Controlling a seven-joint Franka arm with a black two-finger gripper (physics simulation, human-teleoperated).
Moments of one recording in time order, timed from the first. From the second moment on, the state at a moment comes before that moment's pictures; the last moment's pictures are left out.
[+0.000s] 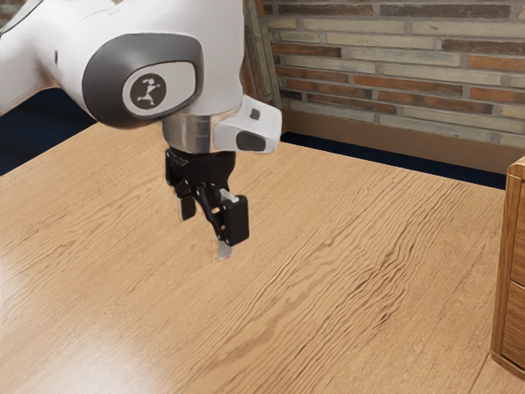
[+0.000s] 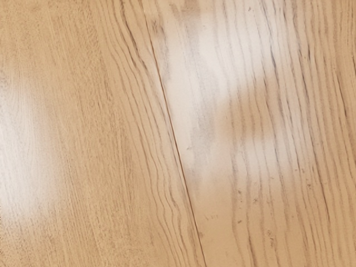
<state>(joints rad) -0.04 -0.05 -0.18 -1.51 0.20 1.27 0.04</state>
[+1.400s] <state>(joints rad) -0.04 0.25 -0.72 -1.49 0.24 2.14 1.07</state>
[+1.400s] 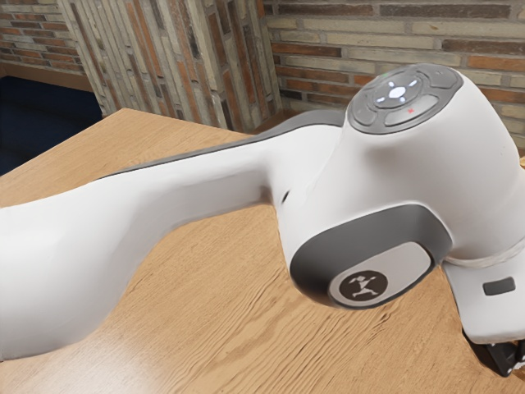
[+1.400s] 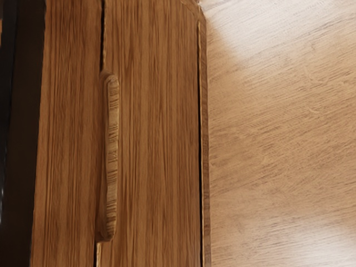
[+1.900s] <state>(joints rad) -0.14 0.35 -0.72 -1.35 0.32 2.18 1.26</state>
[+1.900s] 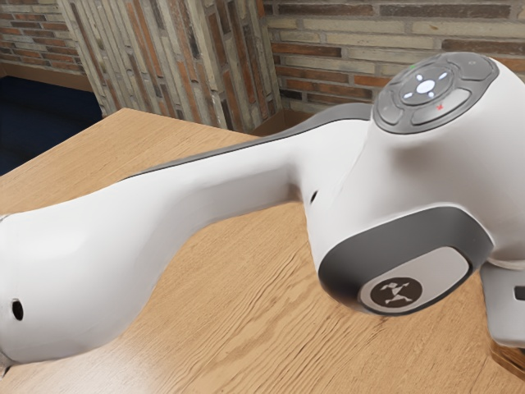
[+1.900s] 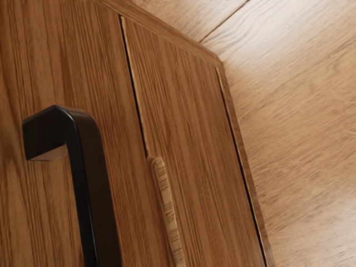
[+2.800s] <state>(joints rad) -0.13 0.37 -0.71 -1.41 0.30 2.19 1.33</state>
